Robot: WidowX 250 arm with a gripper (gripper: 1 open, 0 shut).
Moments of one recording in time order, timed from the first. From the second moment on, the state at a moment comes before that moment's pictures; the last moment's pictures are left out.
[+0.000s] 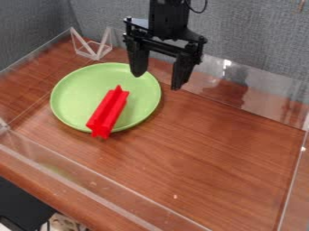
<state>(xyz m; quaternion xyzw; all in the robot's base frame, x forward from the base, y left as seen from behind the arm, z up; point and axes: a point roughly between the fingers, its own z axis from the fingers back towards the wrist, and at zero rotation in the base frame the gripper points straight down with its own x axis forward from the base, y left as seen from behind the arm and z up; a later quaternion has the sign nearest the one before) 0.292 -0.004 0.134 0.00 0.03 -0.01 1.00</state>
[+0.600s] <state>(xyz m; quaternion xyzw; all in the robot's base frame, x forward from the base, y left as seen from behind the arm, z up) 0.242 0.046 0.112 -0.01 0.03 0.02 1.00</state>
